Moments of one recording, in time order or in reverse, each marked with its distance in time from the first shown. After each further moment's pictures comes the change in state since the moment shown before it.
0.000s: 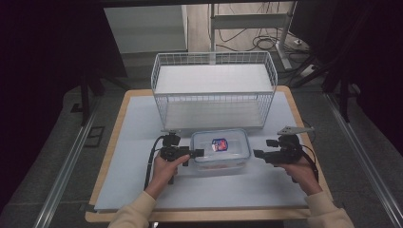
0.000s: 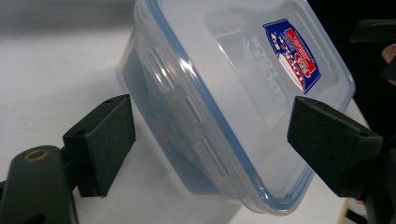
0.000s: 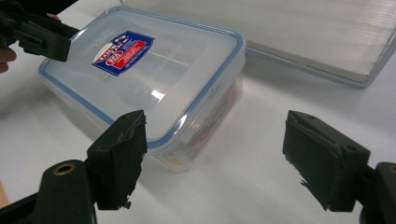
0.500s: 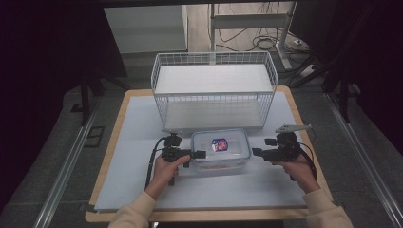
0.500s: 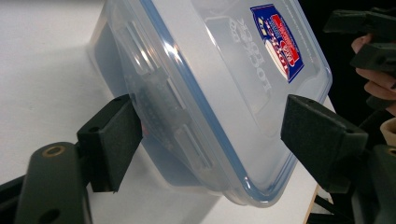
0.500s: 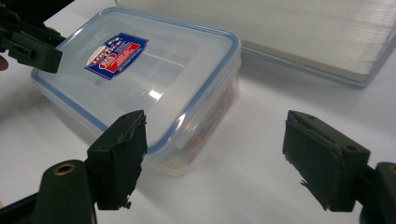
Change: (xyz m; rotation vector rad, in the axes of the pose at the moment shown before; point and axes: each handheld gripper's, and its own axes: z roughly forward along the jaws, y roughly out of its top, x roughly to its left) left arm 0.002 -0.002 0.004 0.043 -0.080 -0.043; right arm -0.004 0.006 0.009 0.018 0.009 0.027
